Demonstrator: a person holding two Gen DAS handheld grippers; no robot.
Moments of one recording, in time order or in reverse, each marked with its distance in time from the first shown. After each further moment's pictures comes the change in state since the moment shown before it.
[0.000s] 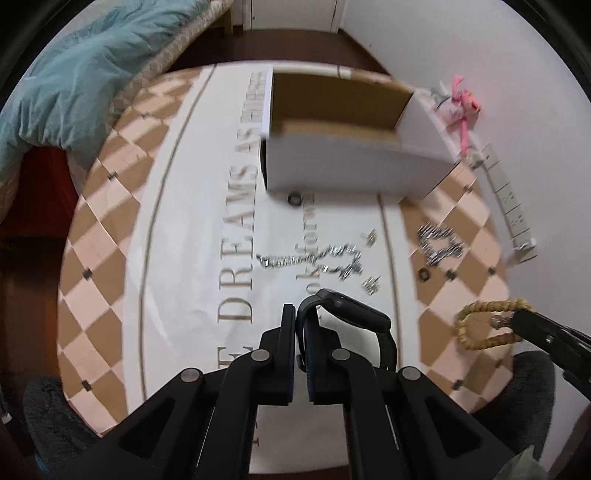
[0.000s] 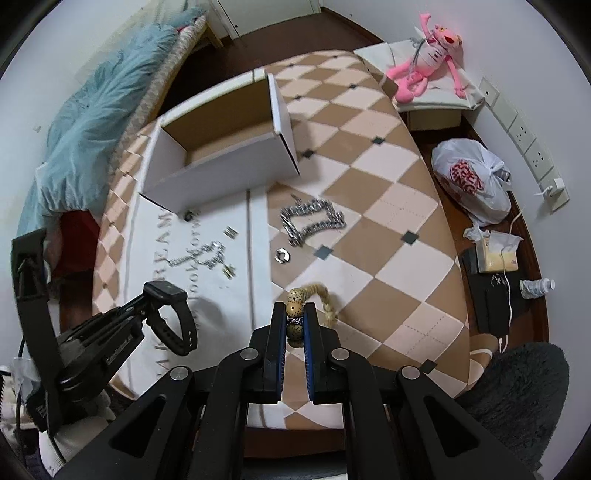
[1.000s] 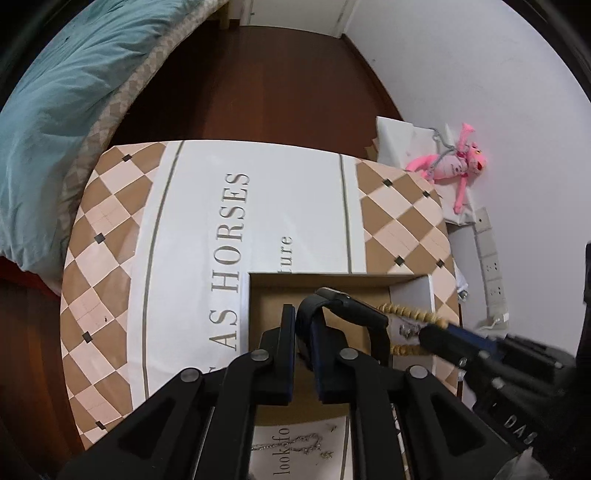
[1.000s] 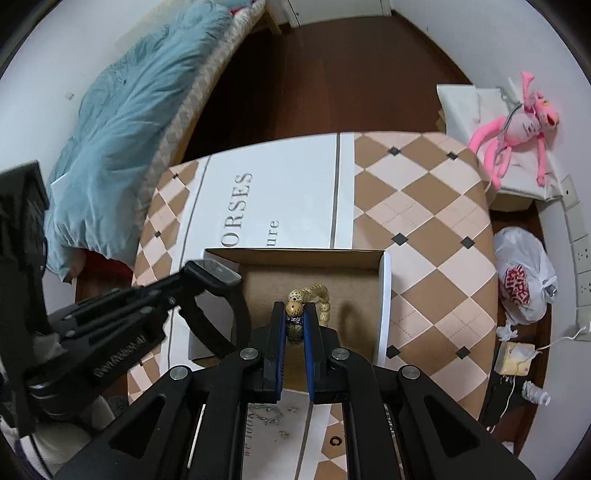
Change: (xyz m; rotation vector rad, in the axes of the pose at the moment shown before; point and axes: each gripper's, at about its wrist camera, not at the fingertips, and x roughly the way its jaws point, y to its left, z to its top) left arm 0.036 0.014 0.213 -0.075 0.059 -0.089; right arm 0.066 0.081 0.216 -0.182 0.105 0.086
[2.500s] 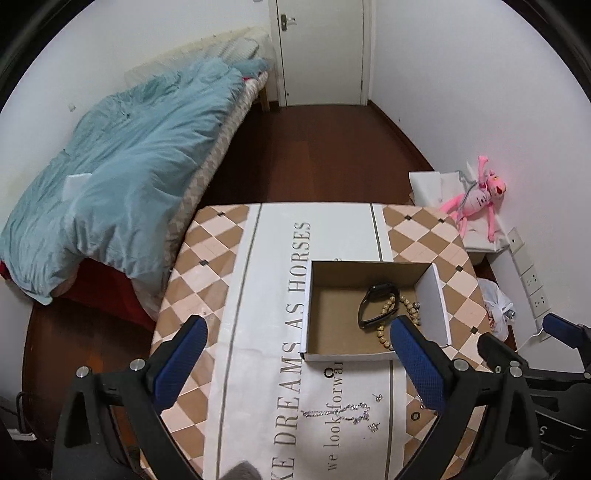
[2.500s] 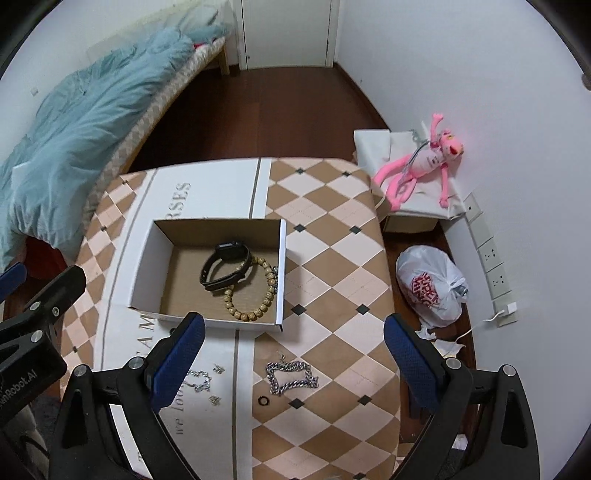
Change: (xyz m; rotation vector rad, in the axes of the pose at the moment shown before) left arm -0.107 -0.022 -0.097 0.075 -0.348 0.279; right arm -0.089 0.015 -0.102 -0.022 -0.261 -0.367
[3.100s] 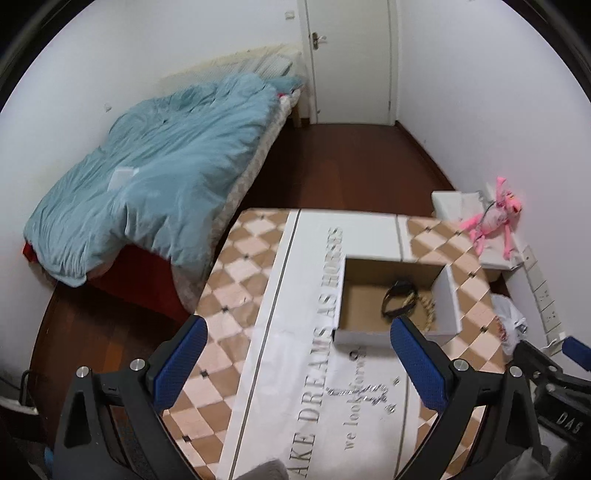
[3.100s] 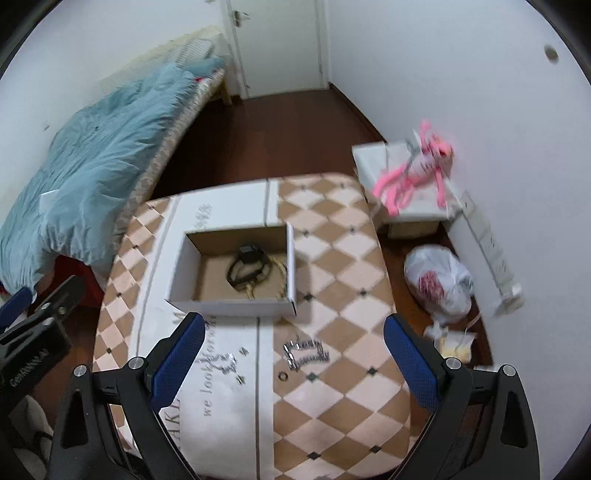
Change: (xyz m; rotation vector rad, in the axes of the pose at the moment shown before) left arm -0.034 0.020 -0.037 -0.070 -0.051 0.102; right arm -0.036 -0.021 -0.048 0.123 -0.032 0.084
